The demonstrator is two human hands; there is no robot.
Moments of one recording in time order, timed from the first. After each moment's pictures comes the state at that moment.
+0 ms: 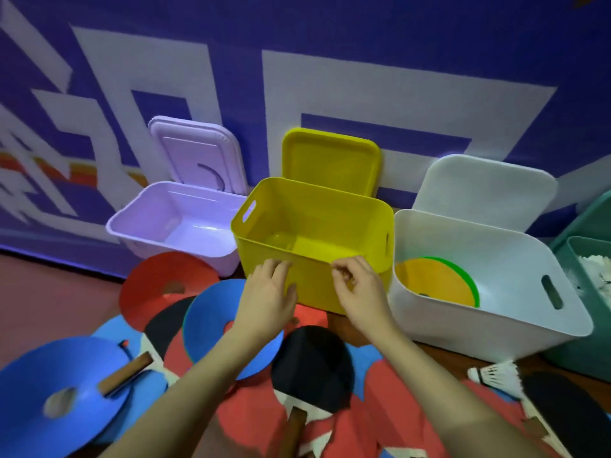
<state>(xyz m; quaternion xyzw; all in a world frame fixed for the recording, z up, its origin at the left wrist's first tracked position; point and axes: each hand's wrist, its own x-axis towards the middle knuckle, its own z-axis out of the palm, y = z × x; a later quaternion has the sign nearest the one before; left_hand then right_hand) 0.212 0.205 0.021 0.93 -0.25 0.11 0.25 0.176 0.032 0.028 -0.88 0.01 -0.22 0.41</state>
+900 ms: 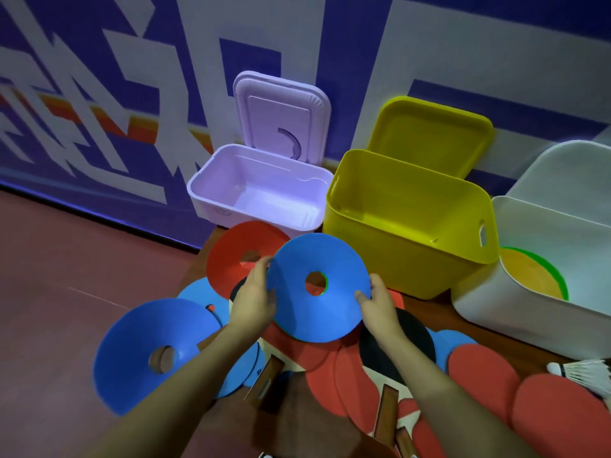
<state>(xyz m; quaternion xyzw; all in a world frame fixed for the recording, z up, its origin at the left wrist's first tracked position) 0.237 0.388 -0.052 0.90 -0.07 -0.04 0.44 0.197 0.171 -0.051 -0.79 0.21 -0.01 0.58</state>
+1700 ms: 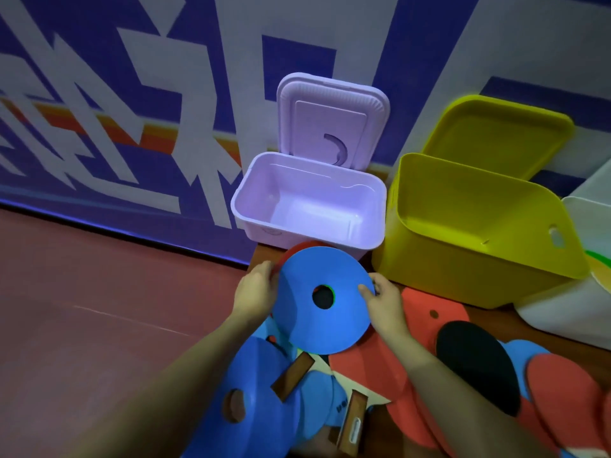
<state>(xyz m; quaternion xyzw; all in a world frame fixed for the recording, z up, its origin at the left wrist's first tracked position) 0.350 0.496 -0.071 0.94 -0.08 -0.08 0.33 0.275 0.280 -0.077 -0.80 0.24 -0.06 0.55</state>
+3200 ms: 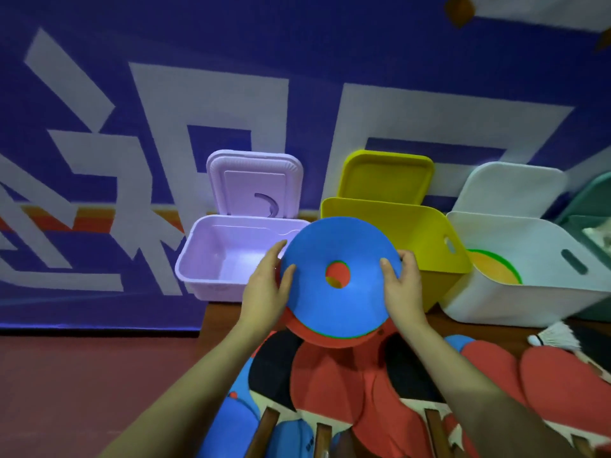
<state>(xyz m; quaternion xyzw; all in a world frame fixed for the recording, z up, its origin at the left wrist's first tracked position) 0.336 0.413 0.037 0.81 -0.24 0.03 0.53 0.245 0.216 0.048 -0.76 0.23 -0.36 0.49</state>
